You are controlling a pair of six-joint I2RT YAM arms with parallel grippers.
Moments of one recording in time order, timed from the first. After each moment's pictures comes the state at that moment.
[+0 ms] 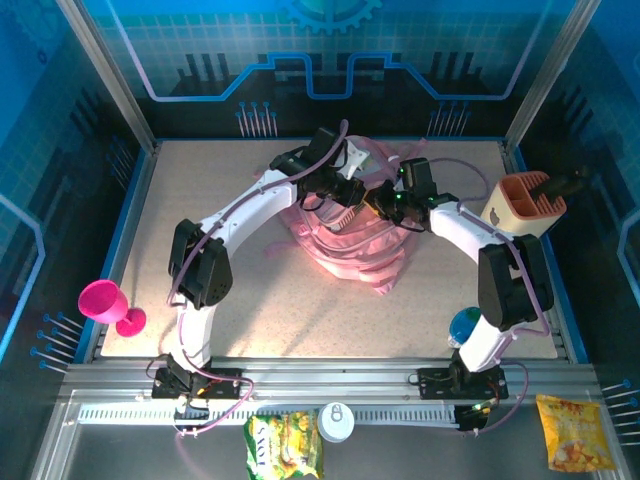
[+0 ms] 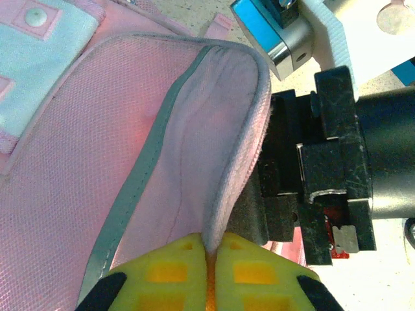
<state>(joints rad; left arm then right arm) -0.59 2.04 1.92 -0.72 0.34 -0.10 0.28 1.71 1.16 -0.20 -0.40 1.00</state>
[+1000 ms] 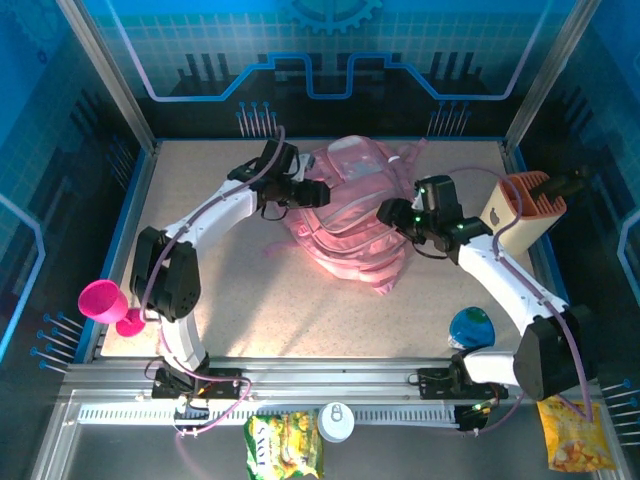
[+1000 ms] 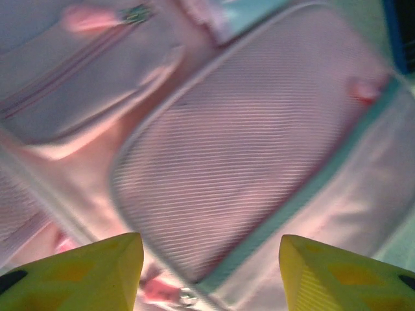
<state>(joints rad) -0.38 1.83 1.51 -0.57 0.36 -0.46 0.33 1.30 1.01 -0.43 -0.23 0.78</state>
